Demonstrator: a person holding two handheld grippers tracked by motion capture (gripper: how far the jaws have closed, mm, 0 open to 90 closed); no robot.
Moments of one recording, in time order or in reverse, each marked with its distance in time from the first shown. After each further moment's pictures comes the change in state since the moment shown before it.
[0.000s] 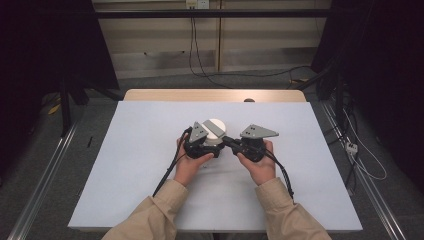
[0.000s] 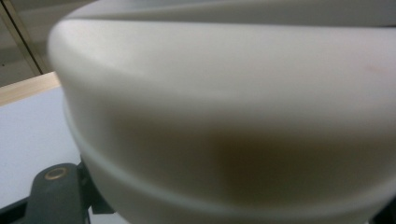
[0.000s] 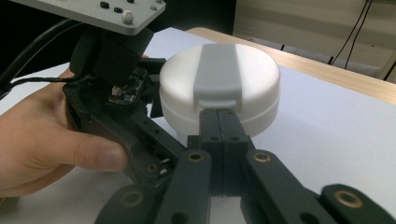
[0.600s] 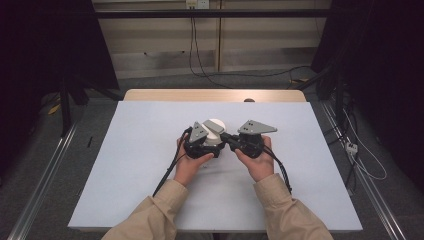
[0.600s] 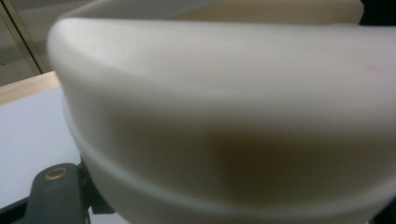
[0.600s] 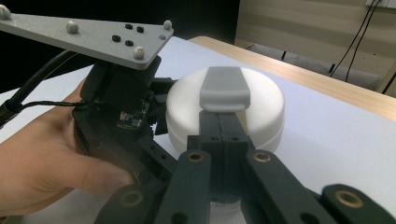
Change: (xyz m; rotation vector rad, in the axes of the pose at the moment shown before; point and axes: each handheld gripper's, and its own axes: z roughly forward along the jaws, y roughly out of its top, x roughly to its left) left arm 0.000 0.000 0.000 0.003 0.000 0.000; right arm 0.003 0.015 0.002 -0.016 0.009 -0.011
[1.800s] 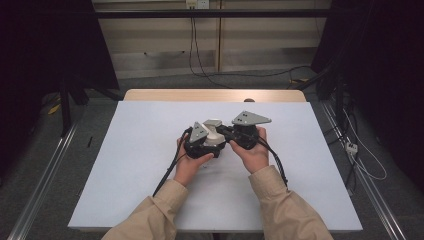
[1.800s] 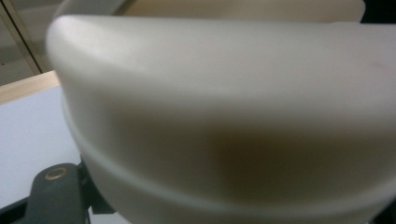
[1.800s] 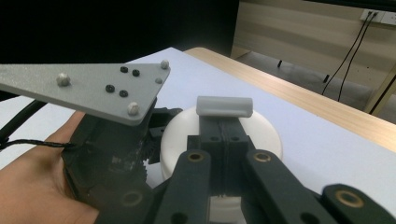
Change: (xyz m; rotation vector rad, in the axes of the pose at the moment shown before) left arm 0.000 0.000 0.000 0.002 0.000 0.002; right arm 0.000 0.024 0.013 -0.012 -0.013 -0.035
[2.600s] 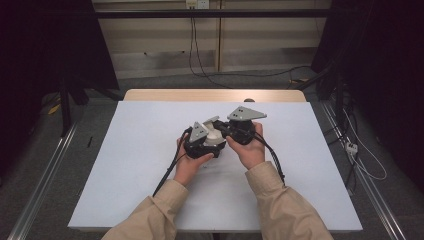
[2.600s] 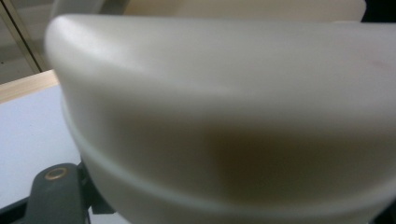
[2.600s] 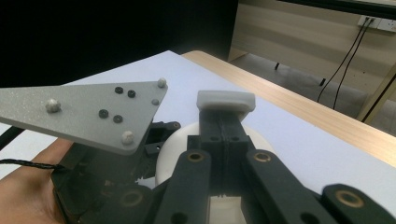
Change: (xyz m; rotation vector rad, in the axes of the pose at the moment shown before) left arm 0.000 0.000 0.000 0.000 -0.001 -0.008; right arm 0.000 0.012 0.010 0.003 -0.010 -0.020
